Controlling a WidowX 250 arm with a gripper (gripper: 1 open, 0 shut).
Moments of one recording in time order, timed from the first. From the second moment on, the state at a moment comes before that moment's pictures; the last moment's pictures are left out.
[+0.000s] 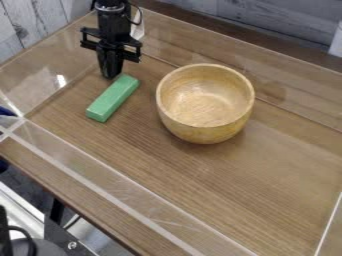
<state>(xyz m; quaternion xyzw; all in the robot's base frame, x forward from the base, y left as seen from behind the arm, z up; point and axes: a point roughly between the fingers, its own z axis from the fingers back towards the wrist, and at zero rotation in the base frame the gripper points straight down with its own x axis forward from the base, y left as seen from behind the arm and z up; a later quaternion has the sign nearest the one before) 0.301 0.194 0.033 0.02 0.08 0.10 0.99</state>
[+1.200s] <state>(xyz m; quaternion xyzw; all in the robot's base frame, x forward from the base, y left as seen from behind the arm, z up) 0.297 0.210 0.029 0.00 0.07 0.15 0.99</state>
